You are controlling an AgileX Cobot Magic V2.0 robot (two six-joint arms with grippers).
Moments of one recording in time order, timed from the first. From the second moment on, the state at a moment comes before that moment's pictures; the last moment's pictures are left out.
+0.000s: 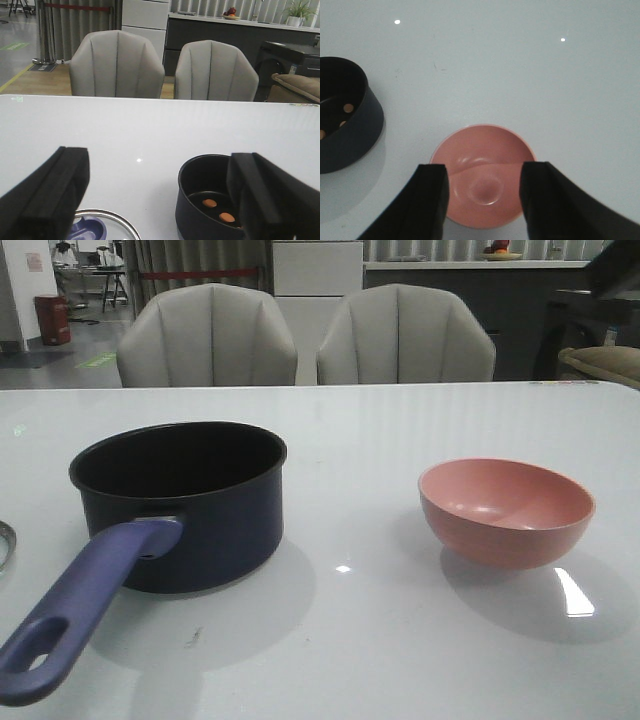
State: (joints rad) left arm -0.18 0.20 -0.32 0.03 0.24 -0.17; right arm 0.25 0.96 -0.69 0.33 0.31 -0.25
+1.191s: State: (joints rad) left arm -0.18 0.20 -0.32 0.03 0.24 -0.17; right arm 0.25 0.18 -0.15 0.39 0.13 -0.25
